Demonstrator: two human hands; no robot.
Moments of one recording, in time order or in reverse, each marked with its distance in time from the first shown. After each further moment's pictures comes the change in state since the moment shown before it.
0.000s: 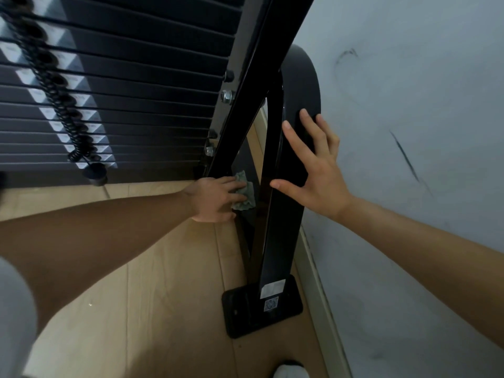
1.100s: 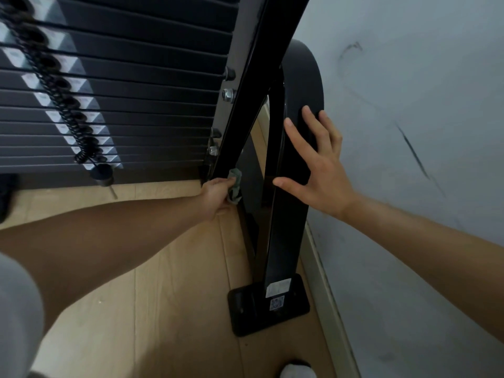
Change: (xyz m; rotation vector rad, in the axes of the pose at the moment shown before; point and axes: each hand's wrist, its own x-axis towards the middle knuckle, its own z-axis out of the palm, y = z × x) left_hand 0.016 0.029 0.001 -1.935 0.316 -1.013; right_hand 0.000 0.001 0.003 0.032 0.001 -0.008
